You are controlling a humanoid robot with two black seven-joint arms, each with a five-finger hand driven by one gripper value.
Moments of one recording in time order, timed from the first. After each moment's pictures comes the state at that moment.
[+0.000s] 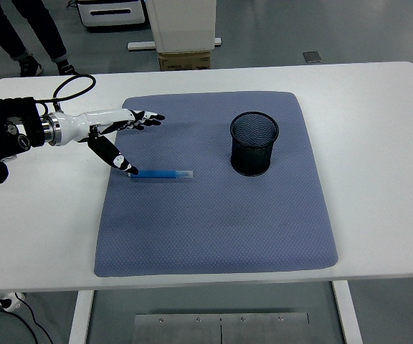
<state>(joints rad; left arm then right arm) -1.41 0.49 0.61 -0.90 0.53 -0.19 -0.58 0.01 0.00 0.26 0.21 -0.14 0.05 0.20</state>
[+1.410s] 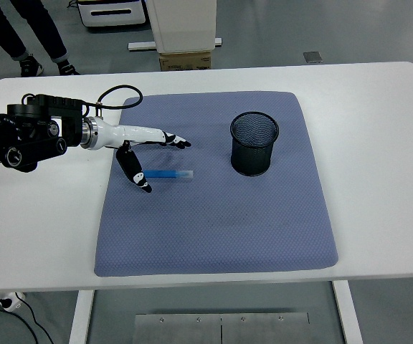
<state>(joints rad) -1.48 0.35 0.69 -0.91 0.66 -0.16 -0.49 0.01 0.00 0.26 0.21 -0.14 0.05 0.20</state>
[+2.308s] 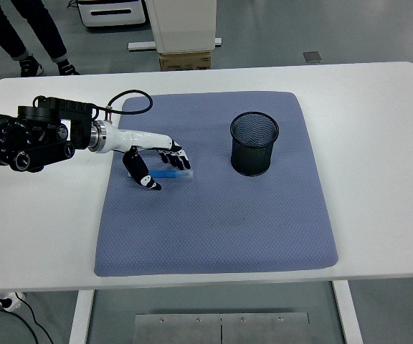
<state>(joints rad) -1.48 0.32 0.69 -0.90 0.71 -0.14 -0.49 0.01 0.00 0.26 0.21 -0.14 0.05 0.20</state>
